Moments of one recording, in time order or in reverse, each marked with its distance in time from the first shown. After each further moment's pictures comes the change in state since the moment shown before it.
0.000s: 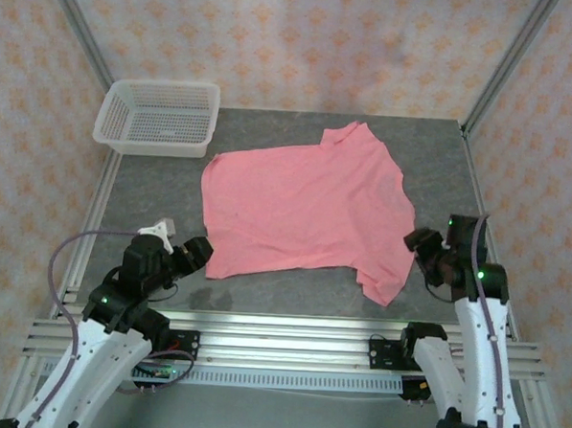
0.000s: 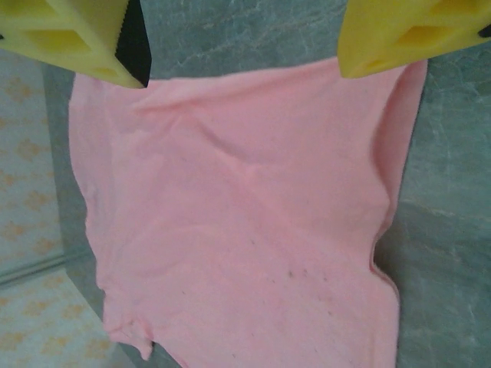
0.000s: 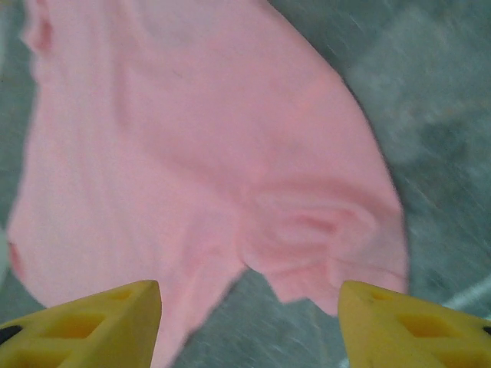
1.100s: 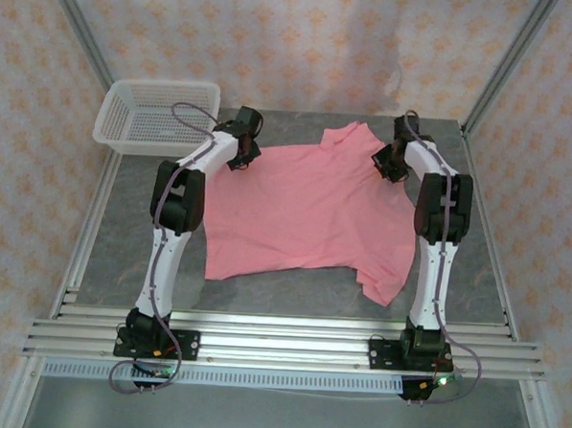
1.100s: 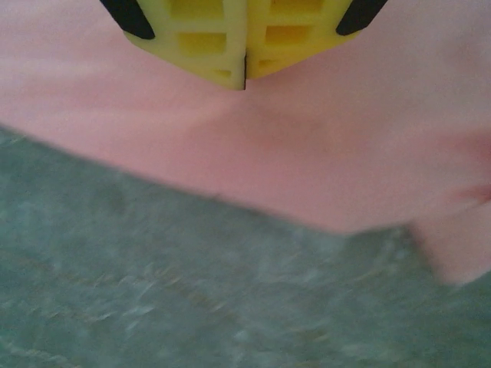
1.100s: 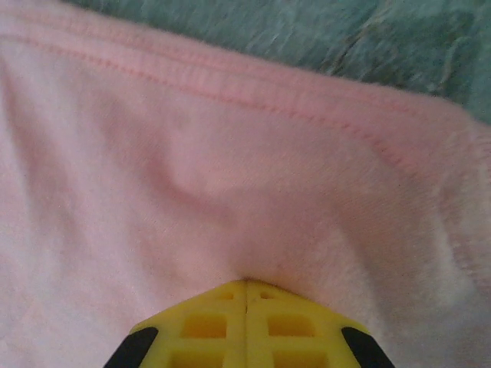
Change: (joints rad) left arm 0.082 2.079 1.649 -0.053 -0.287 0.060; right arm 0.076 1.600 1.022 0.352 0.006 0.025
